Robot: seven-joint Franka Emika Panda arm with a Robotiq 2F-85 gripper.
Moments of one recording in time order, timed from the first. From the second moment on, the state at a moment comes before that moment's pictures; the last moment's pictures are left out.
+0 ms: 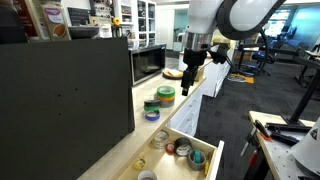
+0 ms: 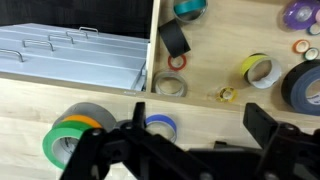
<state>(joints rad) -0.04 -0.13 0.02 -2.46 -0.13 2.42 0.17</state>
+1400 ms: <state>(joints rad) -0.08 0.17 -0.10 -2.16 -0.20 2.43 0.24</state>
